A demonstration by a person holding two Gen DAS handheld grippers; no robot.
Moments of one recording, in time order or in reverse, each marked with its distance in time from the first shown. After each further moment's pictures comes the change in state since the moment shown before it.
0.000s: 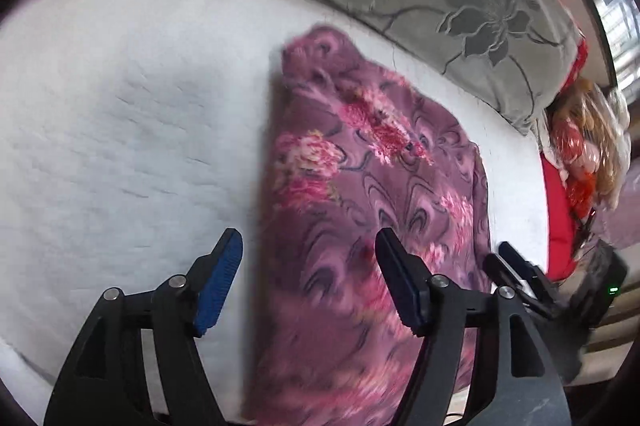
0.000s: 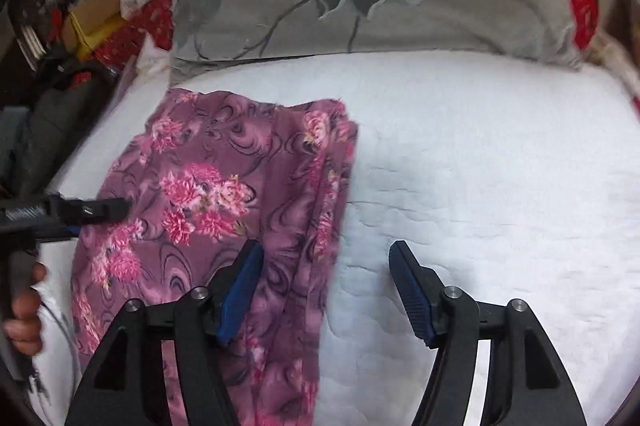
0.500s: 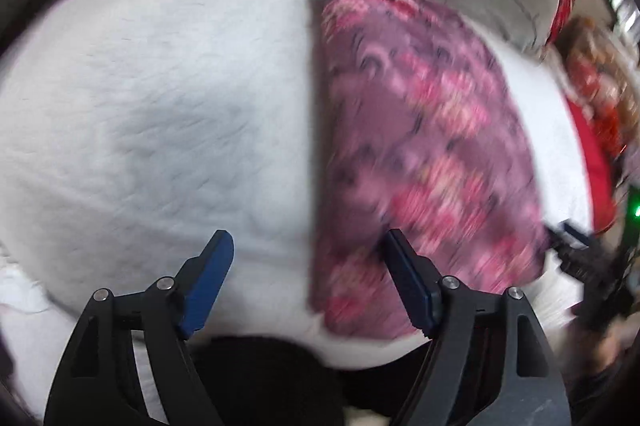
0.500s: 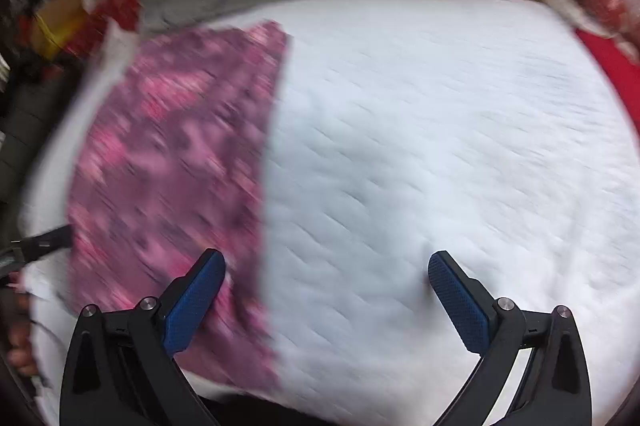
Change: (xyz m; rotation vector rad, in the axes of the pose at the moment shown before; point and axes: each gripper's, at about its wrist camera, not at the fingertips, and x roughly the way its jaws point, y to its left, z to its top) left arm -0.027 0.019 -0.114 0.115 0.008 0.160; right arm -0.032 -0.022 -0.083 0.093 0.161 -0.238
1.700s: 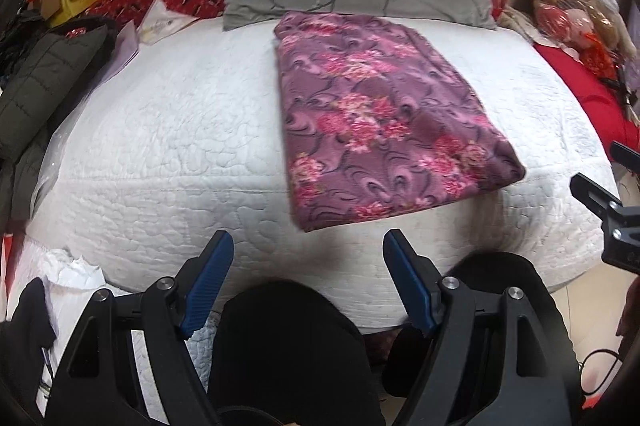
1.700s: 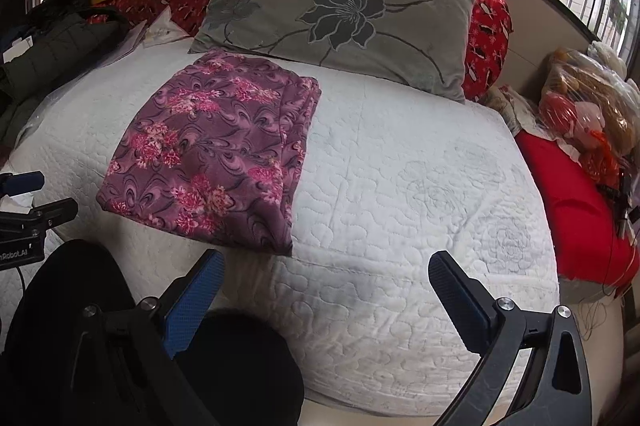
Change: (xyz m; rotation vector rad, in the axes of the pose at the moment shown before) left arm -0.071 -0.059 -0.087 0.212 -0.234 0.135; right arm -0.119 0.038 -0.093 -0.204 -0.310 -0.088
